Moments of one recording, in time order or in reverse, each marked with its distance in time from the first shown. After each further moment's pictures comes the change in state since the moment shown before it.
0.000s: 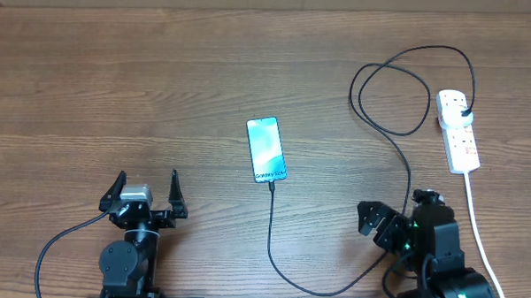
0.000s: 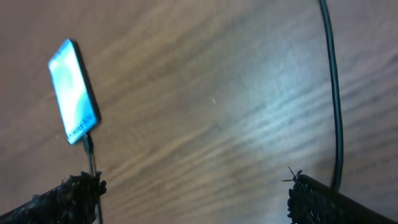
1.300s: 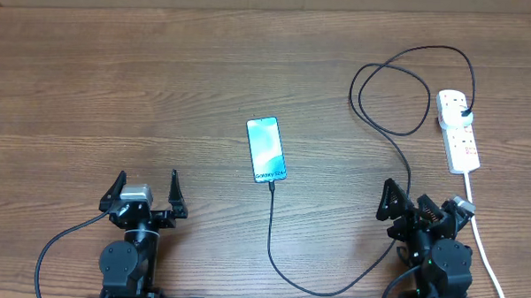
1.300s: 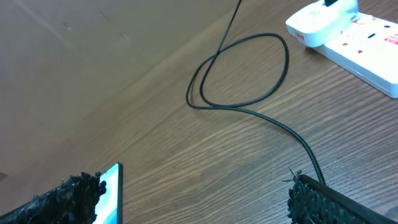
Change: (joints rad) left arm 0.000 0.000 0.000 0.000 0.000 0.000; right arm -0.091 -0.473 -0.268 0.338 0.158 -0.059
